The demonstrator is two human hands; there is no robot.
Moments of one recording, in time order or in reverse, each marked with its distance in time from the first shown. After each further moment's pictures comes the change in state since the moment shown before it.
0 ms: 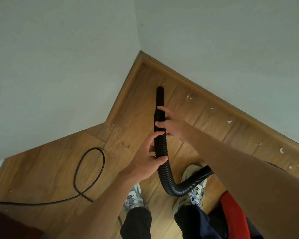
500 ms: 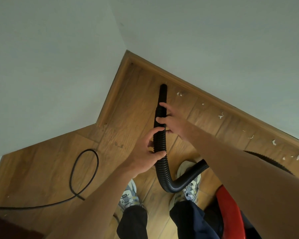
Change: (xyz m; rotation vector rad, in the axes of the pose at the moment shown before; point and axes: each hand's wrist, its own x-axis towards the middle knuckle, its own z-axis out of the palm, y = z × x) left_hand 0.011 0.017 0.021 0.113 -0.039 -0.031; right_hand -0.011 0.013 -0.030 0.104 0.076 0.004
